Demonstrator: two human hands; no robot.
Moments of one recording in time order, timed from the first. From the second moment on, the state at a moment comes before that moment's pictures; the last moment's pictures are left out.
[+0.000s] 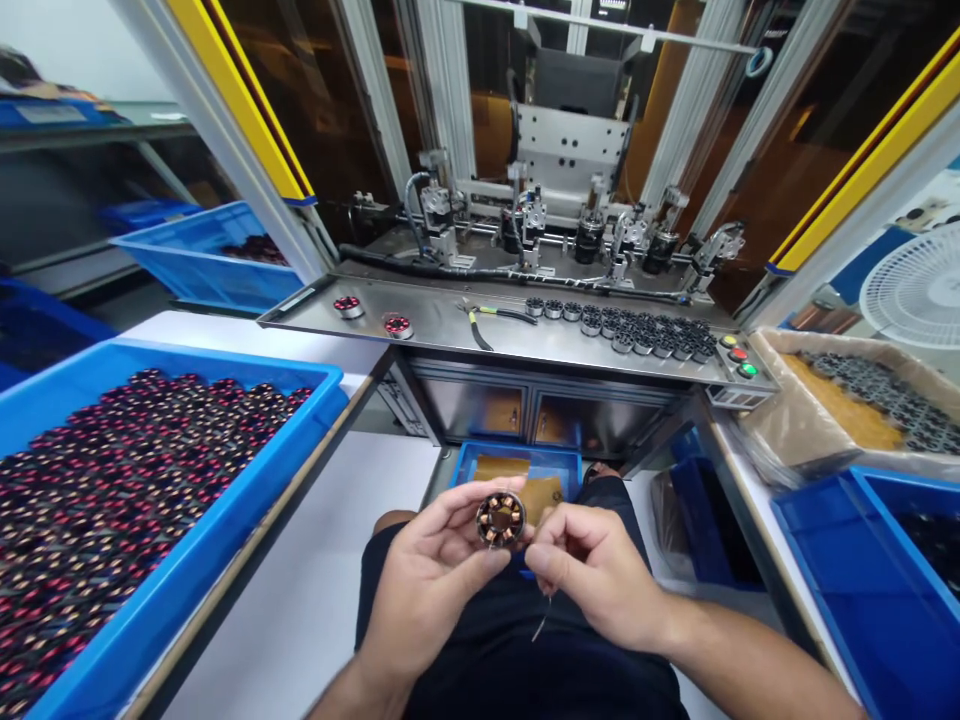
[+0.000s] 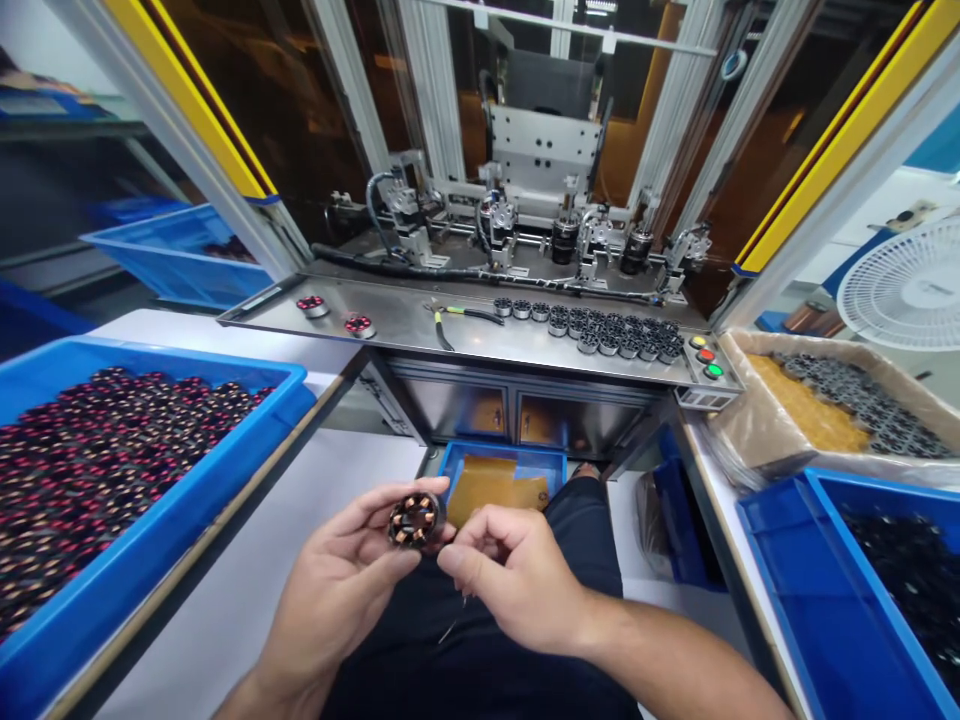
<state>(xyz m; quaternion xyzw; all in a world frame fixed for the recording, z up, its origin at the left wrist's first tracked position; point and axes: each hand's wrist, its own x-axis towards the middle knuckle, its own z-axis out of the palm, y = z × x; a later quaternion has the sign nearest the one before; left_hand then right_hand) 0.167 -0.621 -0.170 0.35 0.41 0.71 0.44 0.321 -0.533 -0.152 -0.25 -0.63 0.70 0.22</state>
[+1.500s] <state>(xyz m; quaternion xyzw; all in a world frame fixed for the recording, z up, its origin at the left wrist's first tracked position) 0.173 -0.635 -0.182 0.57 0.52 0.63 0.09 0.302 -0.549 -0.158 -0.21 -0.63 0.61 0.44</state>
